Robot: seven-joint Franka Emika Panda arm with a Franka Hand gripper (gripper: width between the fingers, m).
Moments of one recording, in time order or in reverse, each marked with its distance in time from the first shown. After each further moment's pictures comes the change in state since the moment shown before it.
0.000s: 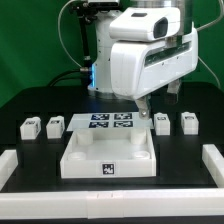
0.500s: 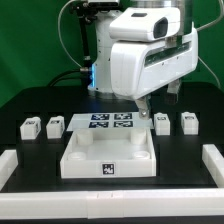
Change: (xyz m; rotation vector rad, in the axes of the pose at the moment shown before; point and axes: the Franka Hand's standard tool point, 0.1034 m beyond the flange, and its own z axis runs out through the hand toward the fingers) arm 0.000 0.000 0.000 0.000 0.000 -0.043
